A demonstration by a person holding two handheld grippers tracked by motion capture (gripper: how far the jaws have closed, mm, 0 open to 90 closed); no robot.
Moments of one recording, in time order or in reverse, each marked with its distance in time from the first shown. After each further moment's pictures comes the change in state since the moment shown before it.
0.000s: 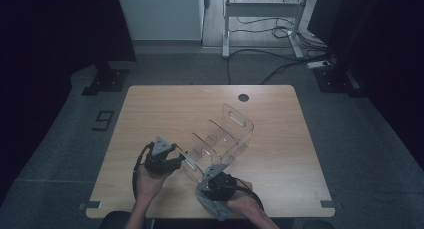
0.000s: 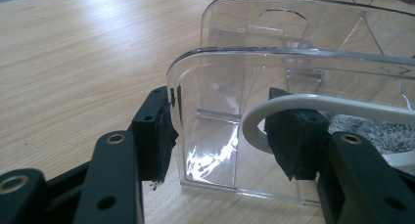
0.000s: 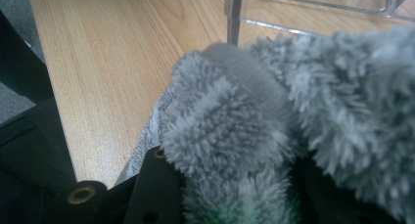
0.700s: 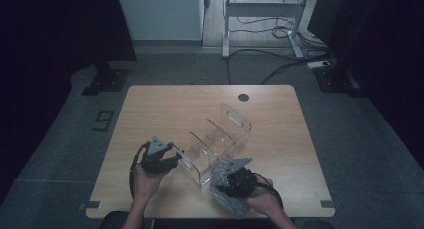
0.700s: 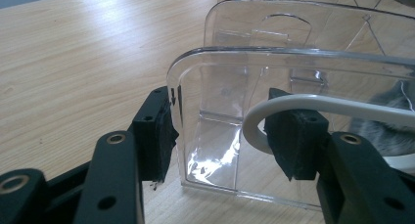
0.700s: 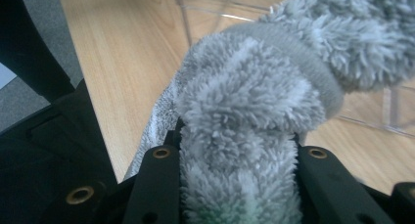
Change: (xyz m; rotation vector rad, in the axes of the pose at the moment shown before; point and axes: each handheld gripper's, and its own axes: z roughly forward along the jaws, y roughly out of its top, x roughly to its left) left arm 0.011 -0.004 -0.004 -0.014 0.006 0.001; right arm -0.016 -0.011 -0.066 -0.058 -0.005 0.012
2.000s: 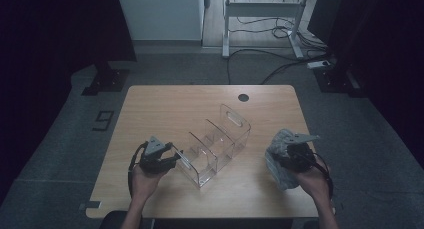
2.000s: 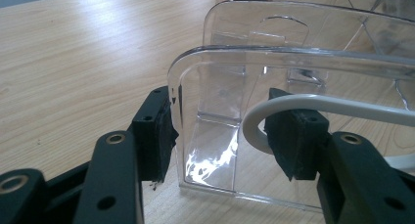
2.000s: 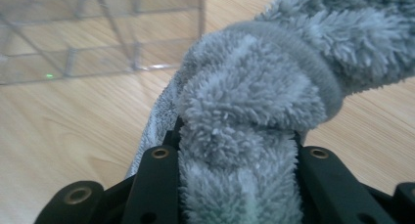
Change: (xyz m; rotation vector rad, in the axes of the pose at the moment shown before) left arm 0.005 -0.003 0.000 -0.017 -0.022 -0.007; right arm -0.105 -0.058 -0.110 -0.072 -0.376 0.300
